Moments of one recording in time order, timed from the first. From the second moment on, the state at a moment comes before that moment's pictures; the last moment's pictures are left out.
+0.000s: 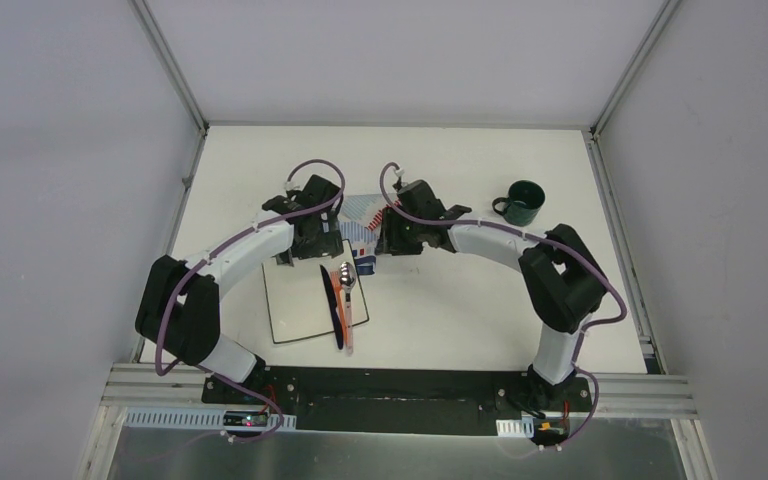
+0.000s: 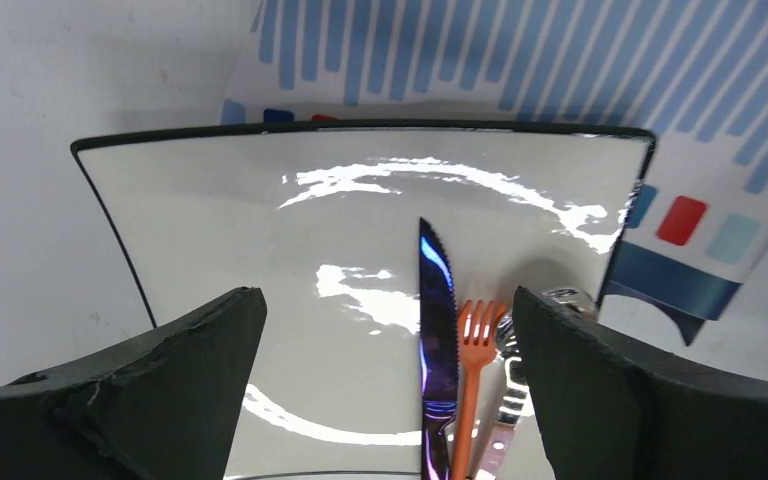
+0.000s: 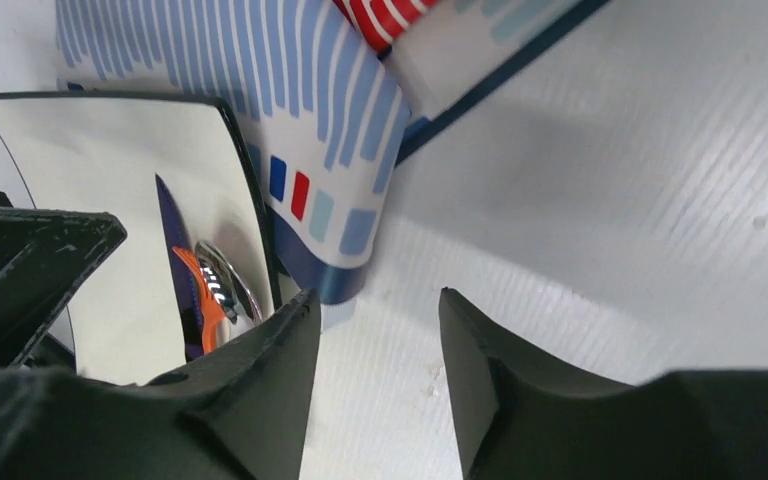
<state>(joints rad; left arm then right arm) -0.49 1.50 1.05 -0.71 -0.30 -0.67 0.75 1.82 1.19 -0.27 -0.16 0.62</state>
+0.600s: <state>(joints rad) -0.49 1.48 1.07 -0.67 -0.30 -0.62 0.72 2.07 1.36 -0.20 -0.29 0.67</state>
